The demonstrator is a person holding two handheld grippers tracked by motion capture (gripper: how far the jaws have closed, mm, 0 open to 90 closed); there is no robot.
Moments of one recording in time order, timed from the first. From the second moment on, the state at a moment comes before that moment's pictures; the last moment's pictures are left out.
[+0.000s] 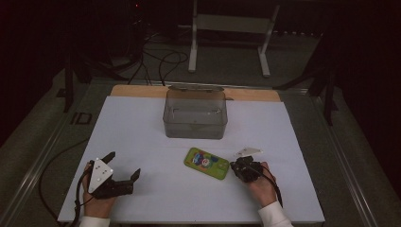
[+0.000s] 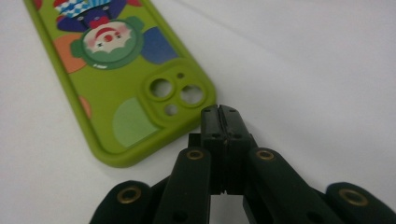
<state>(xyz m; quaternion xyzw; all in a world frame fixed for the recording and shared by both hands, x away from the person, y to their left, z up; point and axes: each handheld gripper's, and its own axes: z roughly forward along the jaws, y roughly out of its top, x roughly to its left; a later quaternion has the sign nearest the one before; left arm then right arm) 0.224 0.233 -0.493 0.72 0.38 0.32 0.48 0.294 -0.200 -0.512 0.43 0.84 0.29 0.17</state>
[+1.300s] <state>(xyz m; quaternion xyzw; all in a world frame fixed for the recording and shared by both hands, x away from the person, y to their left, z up) 0.224 0.233 -0.493 0.72 0.38 0.33 0.48 0.334 -0.098 -0.519 0.38 0.85 0.32 0.15</state>
